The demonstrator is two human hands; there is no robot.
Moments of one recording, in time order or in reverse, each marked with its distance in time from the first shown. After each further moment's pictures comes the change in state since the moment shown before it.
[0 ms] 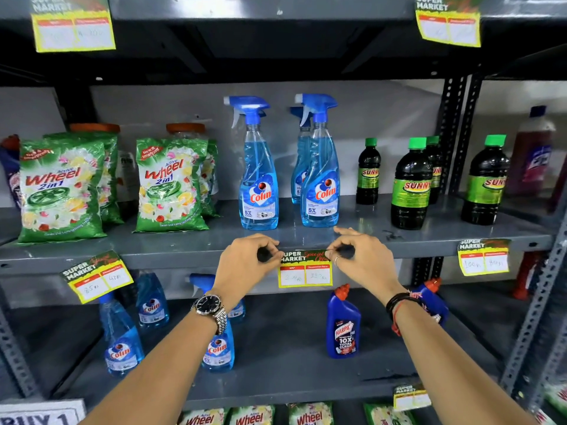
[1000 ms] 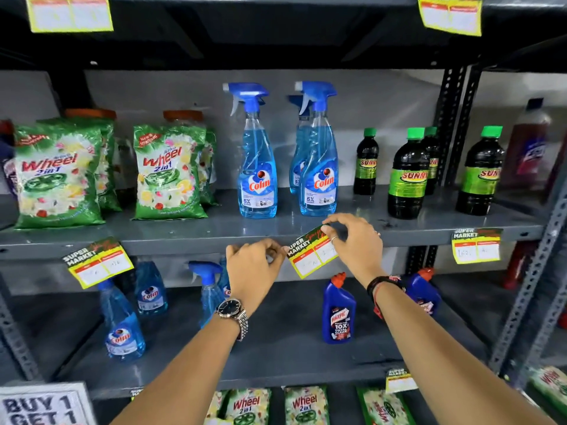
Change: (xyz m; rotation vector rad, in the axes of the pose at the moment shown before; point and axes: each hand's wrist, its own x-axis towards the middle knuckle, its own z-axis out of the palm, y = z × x) left_hand -0.023 0.002 0.037 0.219 0.194 -0.110; right_hand 0.003 -0.005 0.015 0.035 0.220 -0.039
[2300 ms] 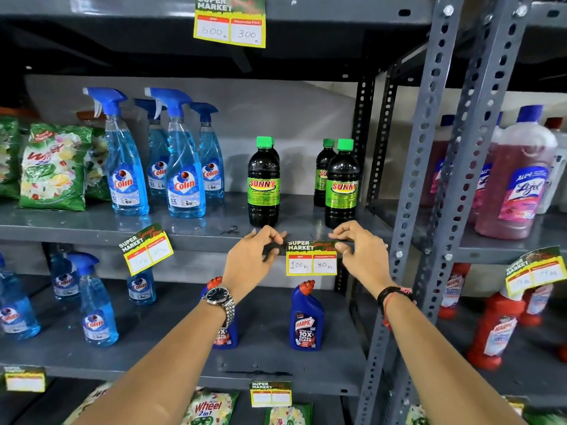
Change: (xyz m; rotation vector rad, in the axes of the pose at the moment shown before) left_hand -0.007 0.279 0.157 -0.139 -0.100 0.110; right_hand 0.051 0.283 -0.207 0.103 -0.173 -0.071
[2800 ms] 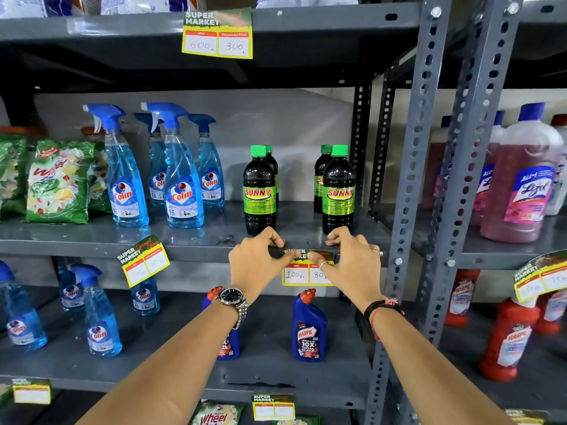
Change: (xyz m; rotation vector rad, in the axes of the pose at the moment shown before) left_hand 0.018 0.026 0.008 0.131 0.138 -0.125; right_hand -0.001 -0.002 0.016 -0.203 0.122 -0.080
